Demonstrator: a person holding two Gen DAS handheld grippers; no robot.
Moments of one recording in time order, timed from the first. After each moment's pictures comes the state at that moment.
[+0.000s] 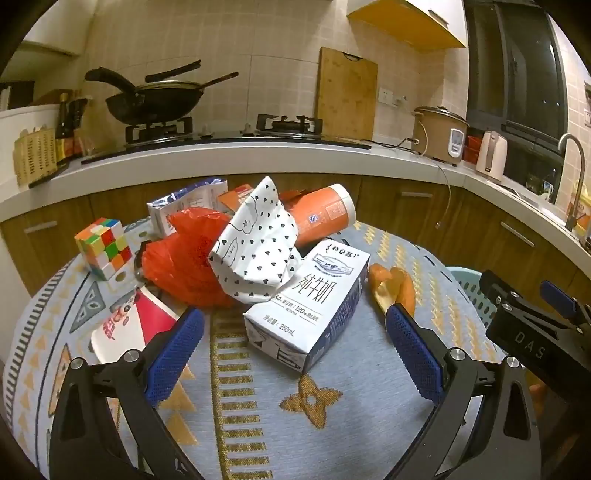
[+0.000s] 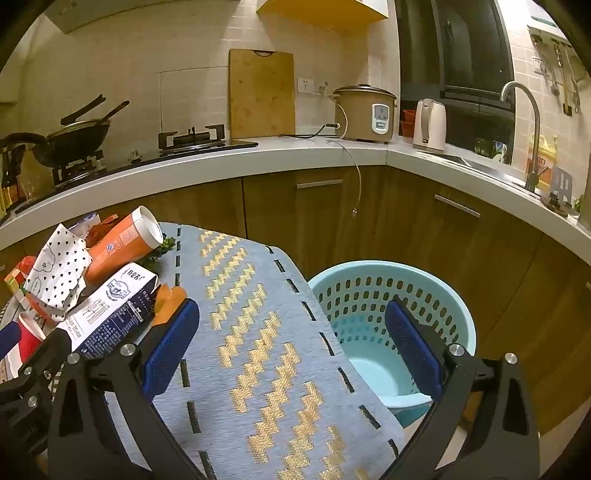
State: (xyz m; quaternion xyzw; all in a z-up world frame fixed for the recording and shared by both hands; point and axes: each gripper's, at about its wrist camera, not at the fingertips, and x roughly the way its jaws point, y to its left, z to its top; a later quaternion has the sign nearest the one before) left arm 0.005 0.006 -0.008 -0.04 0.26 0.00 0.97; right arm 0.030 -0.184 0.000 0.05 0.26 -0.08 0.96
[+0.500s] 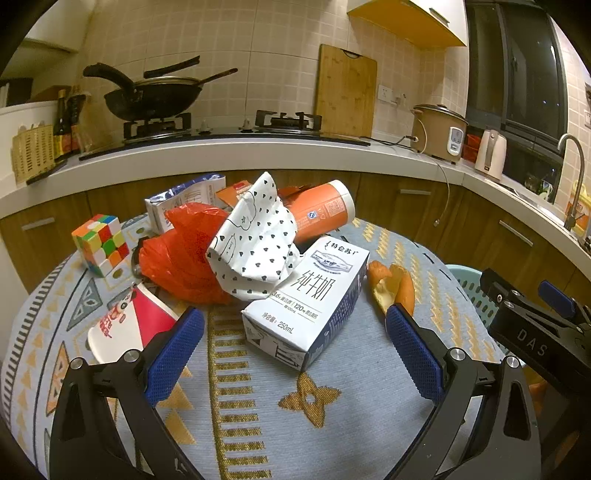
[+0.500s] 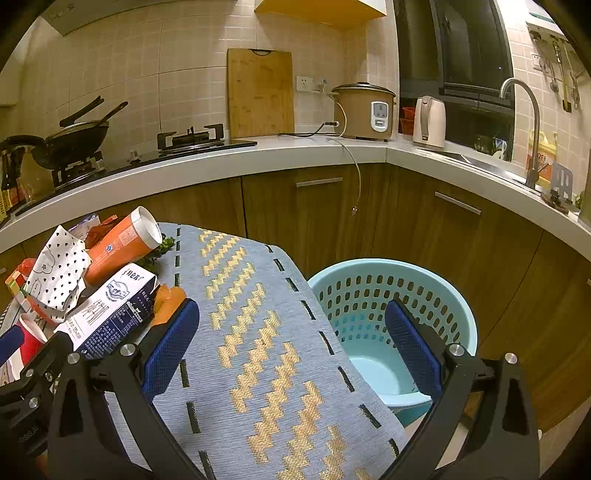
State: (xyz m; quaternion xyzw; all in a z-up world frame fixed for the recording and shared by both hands) left arm 0.011 0.008 -0.009 -0.04 0.27 -0.01 0.96; right arm 0.031 -0.186 -0.001 0.06 0.26 -0.08 0.96
